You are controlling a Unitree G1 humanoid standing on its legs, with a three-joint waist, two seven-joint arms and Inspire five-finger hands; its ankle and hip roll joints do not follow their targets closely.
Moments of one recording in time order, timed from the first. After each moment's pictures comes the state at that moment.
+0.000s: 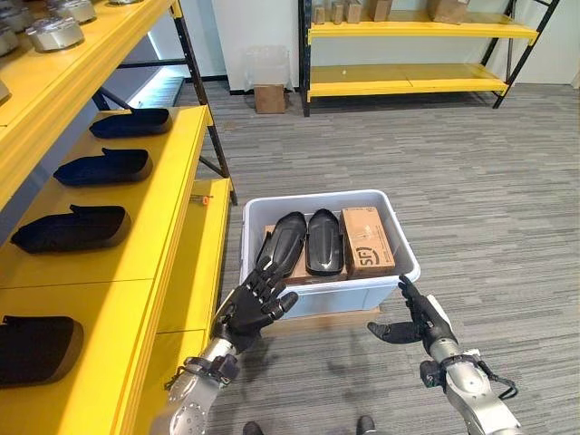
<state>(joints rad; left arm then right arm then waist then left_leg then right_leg) 0.13 0.39 -0.16 0.14 -0.87 -0.07 -0.33 0.04 -0.45 0.21 0.24 0.21 -0.06 -0.11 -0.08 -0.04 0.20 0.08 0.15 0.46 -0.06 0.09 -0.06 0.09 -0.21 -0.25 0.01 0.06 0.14</state>
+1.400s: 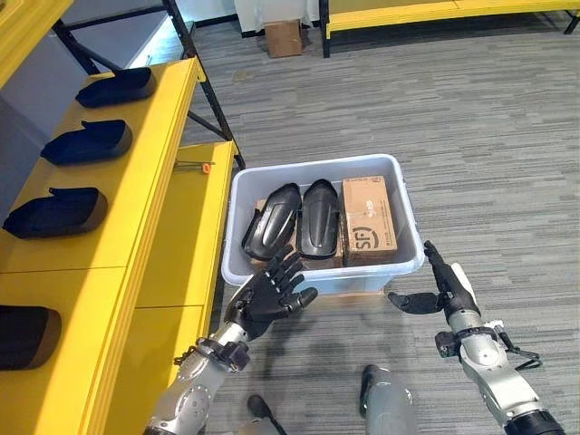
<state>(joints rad) 0.06 0.41 -0.25 0.07 -0.89 -0.01 -0.31 -0.01 -0.56 0.19 0.15 0.16 0.01 -0.21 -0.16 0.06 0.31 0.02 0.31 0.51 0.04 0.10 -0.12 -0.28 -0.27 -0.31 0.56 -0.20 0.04</state>
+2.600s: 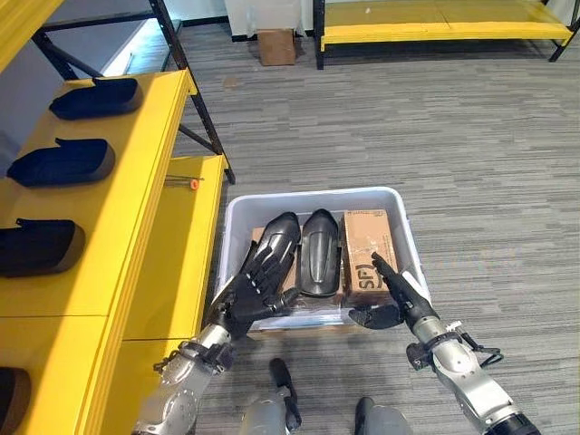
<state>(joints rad) 0.11 0.45 -0.20 0.10 -0.86 -0.06 -0.28 -0.01 -0.51 0.33 0.11 0.16 -0.01 -0.09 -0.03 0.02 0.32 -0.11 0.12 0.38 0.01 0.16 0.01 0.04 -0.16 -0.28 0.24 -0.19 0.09</state>
